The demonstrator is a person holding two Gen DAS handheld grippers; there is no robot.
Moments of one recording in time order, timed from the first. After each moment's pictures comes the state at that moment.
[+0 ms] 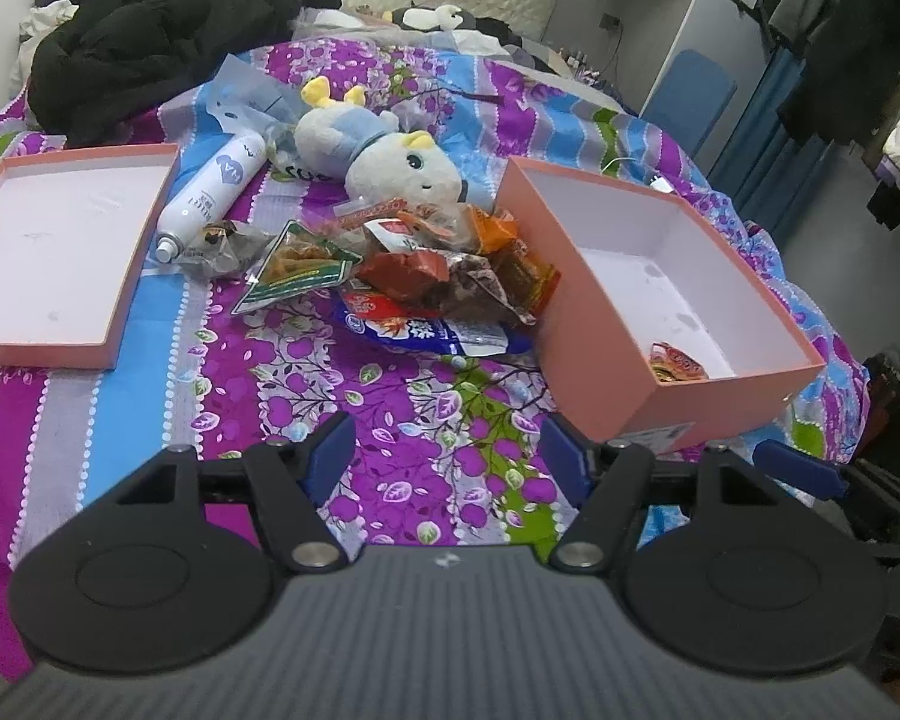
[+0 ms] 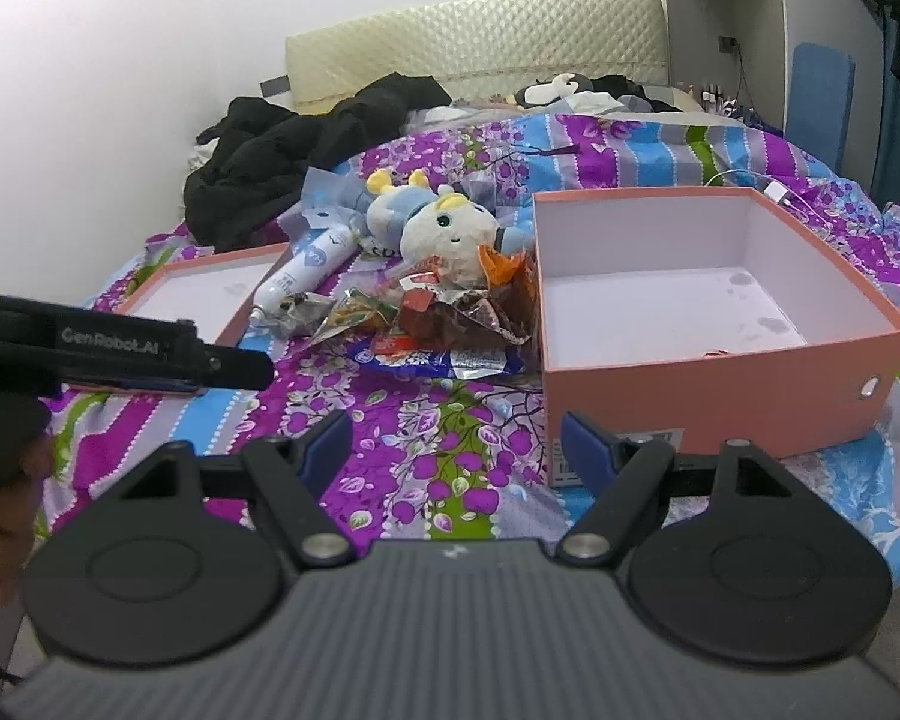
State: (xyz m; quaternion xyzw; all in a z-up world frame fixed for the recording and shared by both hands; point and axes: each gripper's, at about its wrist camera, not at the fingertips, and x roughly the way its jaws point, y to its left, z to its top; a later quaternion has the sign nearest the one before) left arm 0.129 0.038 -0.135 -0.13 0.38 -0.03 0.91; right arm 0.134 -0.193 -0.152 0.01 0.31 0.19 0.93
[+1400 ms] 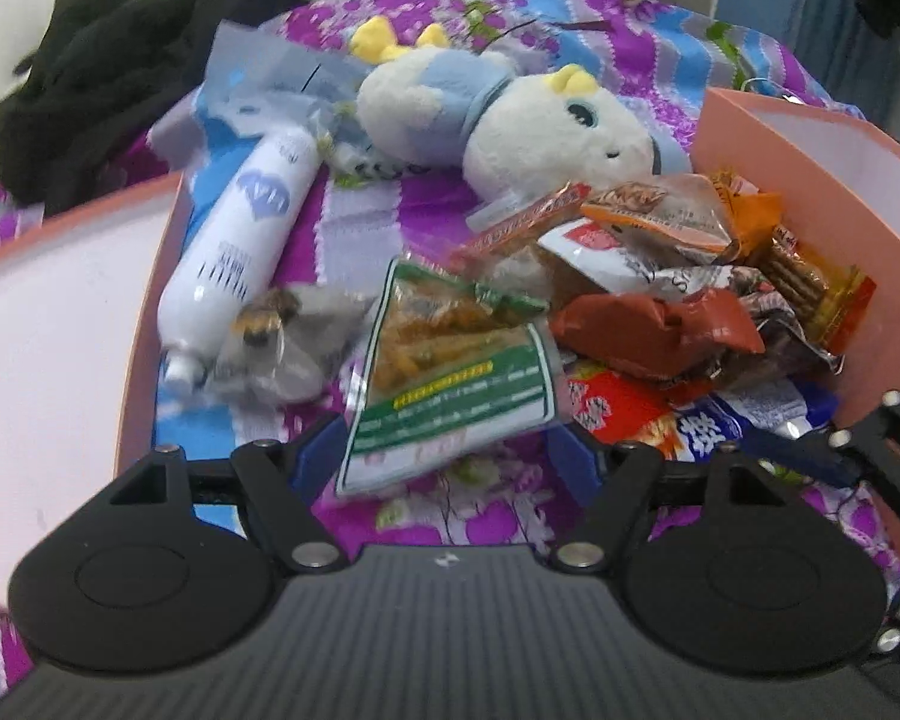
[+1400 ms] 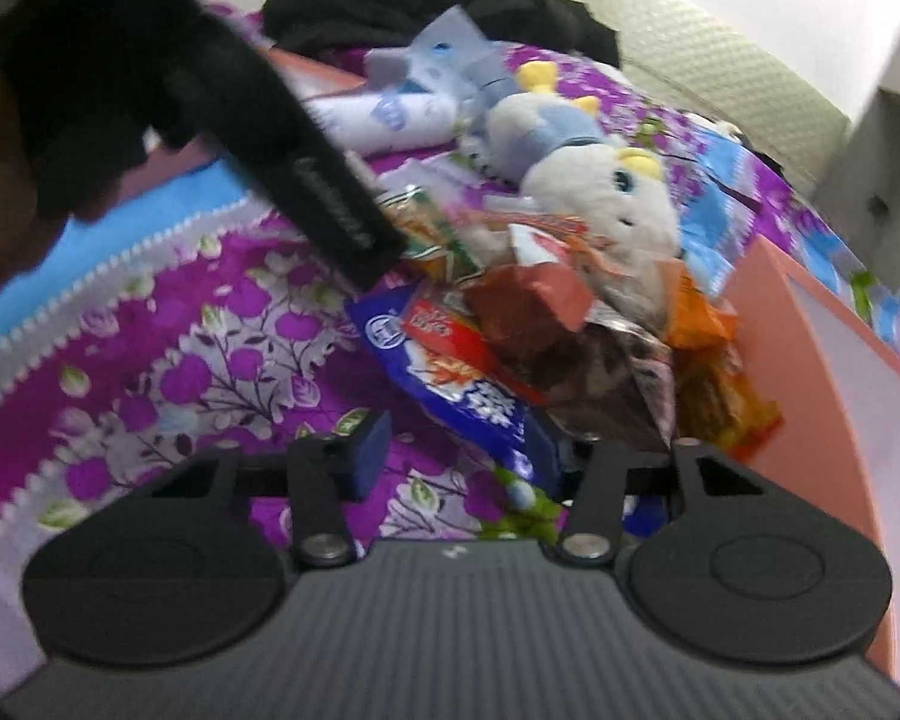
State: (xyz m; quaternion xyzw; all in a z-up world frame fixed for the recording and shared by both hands) left arm 0.328 0.112 -0.249 0.01 0.41 0.01 0.91; right arm 0.279 -0.030 -0.278 -0.28 0.28 0.27 0.88
